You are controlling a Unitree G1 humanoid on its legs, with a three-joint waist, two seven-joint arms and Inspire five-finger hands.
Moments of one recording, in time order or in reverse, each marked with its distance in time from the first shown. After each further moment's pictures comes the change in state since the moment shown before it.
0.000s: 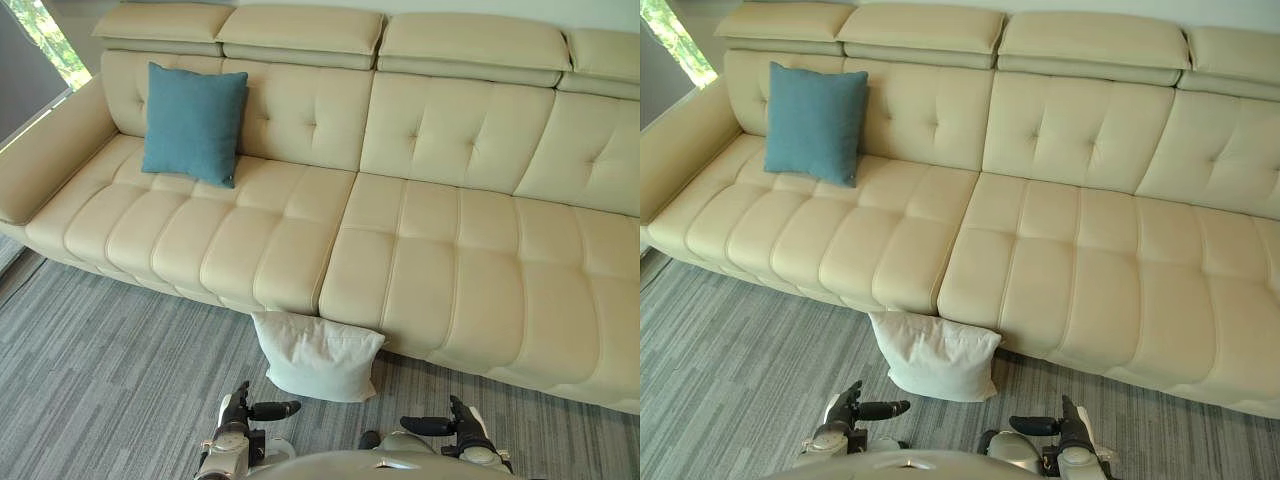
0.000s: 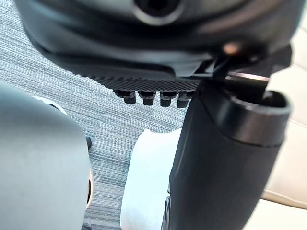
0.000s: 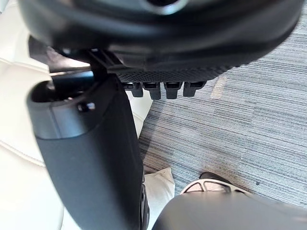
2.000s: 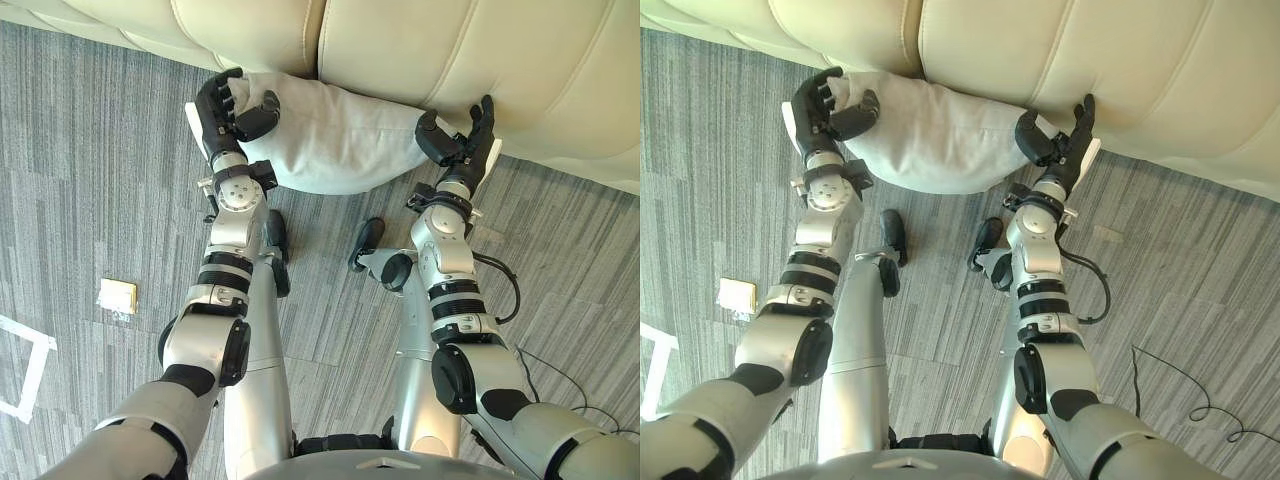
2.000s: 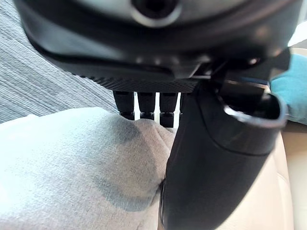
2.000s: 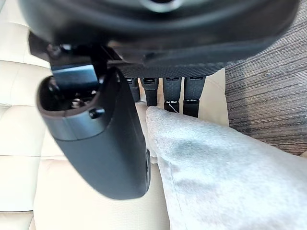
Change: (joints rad) left arm -0.930 0.044 0.062 -0.320 -0.139 -0.021 0.357; right arm -0.849 0.151 -0.119 -0.426 0.178 -0.089 -0.351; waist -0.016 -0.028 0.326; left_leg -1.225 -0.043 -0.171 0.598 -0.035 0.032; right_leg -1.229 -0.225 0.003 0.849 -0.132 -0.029
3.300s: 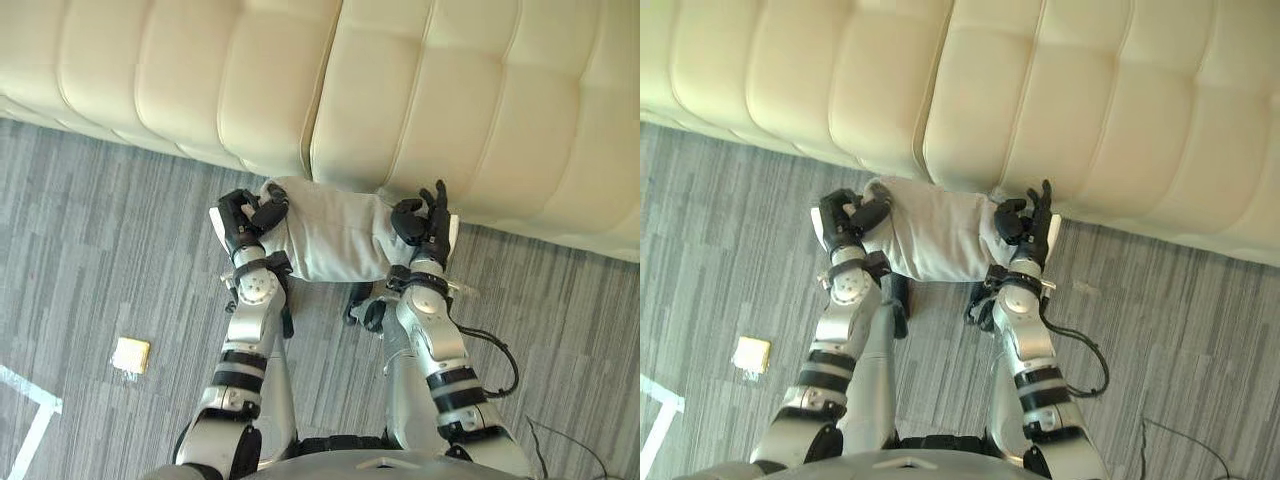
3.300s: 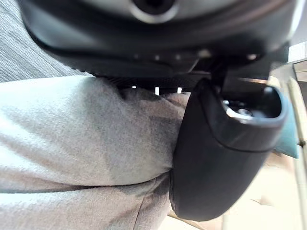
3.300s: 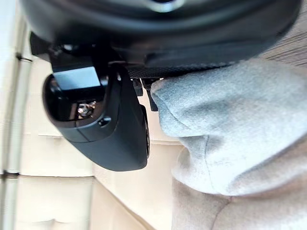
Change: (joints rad) left arm 0.614 -0.126 -0.191 -0.472 -0.002 0.001 0.013; right arm 0.589 0.001 0.322 -0.444 0.014 0.075 -0.013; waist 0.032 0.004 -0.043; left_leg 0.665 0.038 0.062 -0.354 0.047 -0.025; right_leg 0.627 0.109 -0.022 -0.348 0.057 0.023
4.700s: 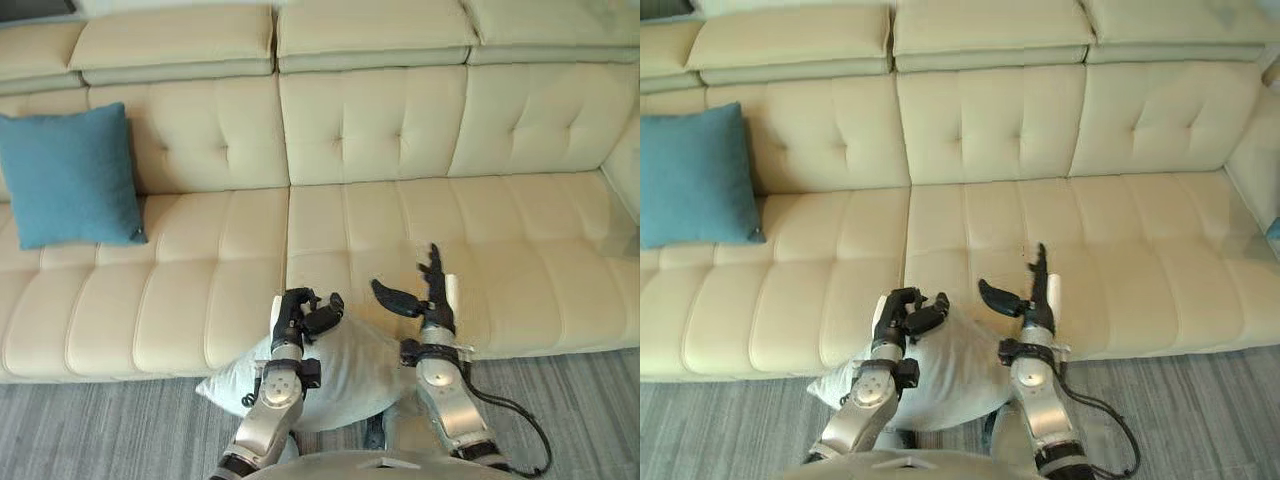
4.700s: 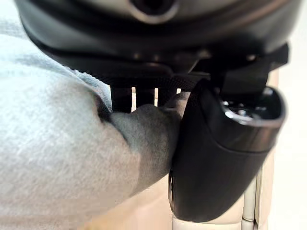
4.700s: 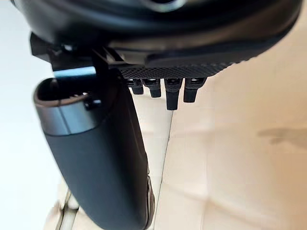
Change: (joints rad) left arm 0.397 0.073 -0.321 -0.045 -0.035 0.049 -0.138; right arm 0.267 -0.062 0.041 0.066 -0.233 -0.028 0.082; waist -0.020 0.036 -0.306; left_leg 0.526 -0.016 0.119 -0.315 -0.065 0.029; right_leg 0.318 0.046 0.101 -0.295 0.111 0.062
